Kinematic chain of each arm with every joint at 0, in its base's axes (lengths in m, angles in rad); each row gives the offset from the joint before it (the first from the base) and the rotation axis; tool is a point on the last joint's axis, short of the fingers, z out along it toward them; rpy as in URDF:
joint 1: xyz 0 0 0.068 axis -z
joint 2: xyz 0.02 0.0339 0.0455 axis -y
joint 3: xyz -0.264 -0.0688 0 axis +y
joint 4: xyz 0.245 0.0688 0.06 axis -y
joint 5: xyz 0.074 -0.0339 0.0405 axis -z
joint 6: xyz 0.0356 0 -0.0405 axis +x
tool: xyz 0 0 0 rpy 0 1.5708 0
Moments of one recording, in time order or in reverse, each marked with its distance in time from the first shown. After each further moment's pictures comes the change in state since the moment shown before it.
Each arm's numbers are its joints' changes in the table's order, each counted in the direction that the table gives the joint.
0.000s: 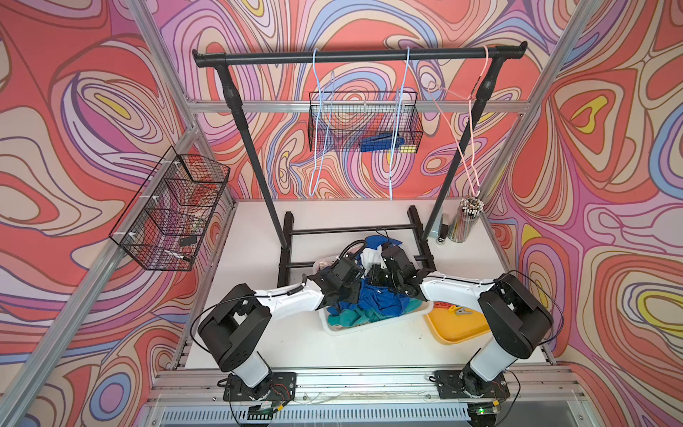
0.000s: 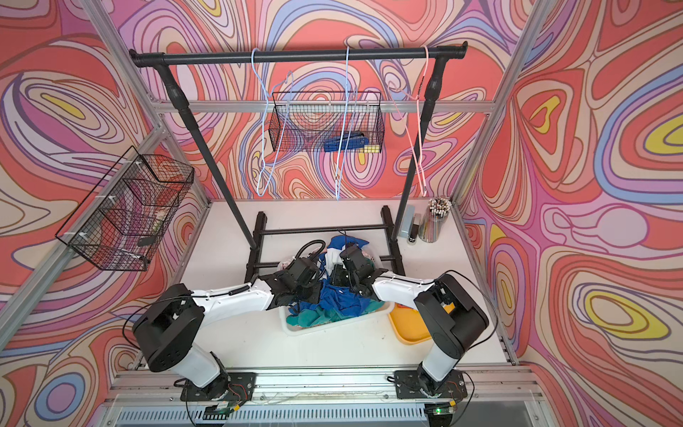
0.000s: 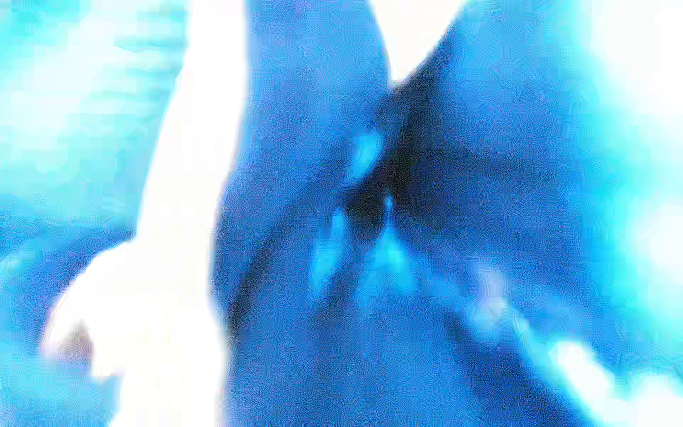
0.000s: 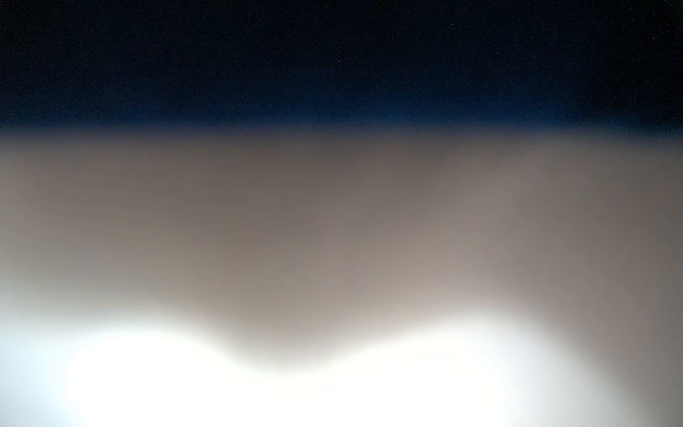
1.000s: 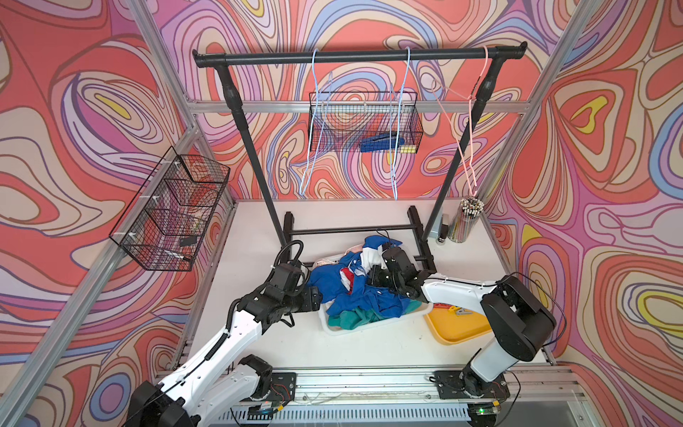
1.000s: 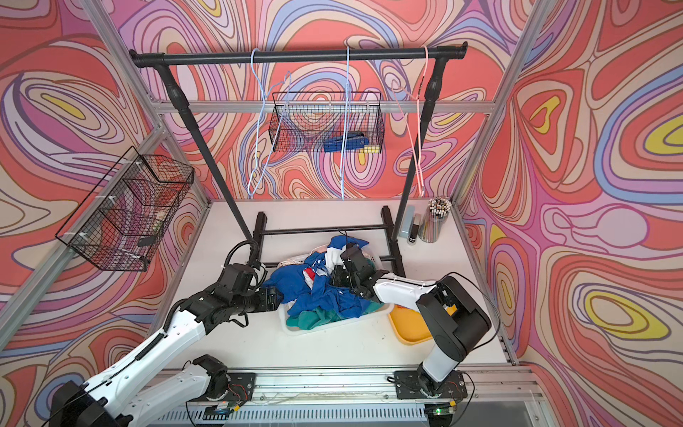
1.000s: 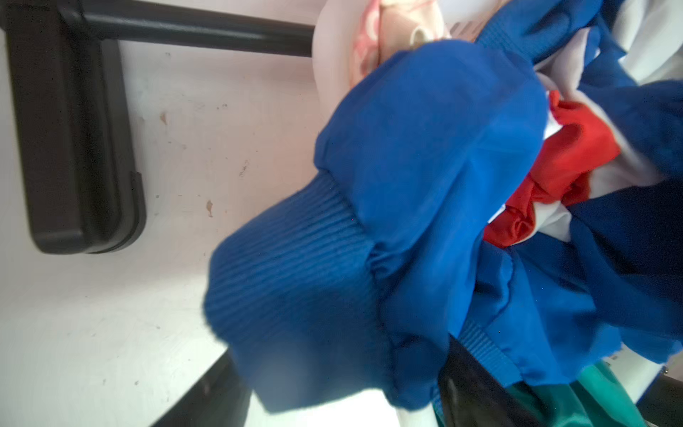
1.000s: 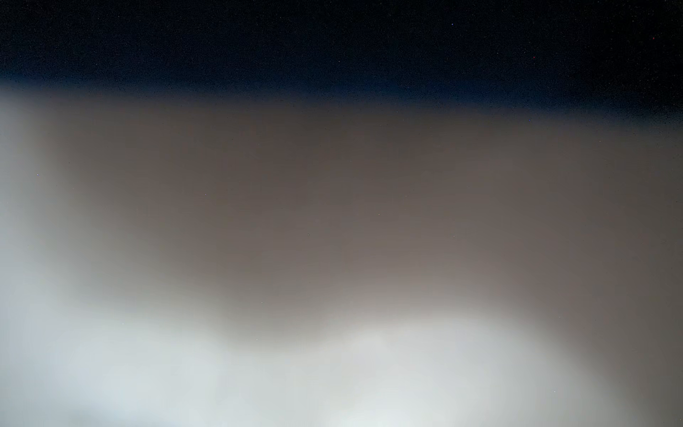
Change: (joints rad) left arm -0.337 0.614 0.209 -0.394 0.169 -0.019; right arm -0.004 0.024 0.010 0.014 0.001 0.005
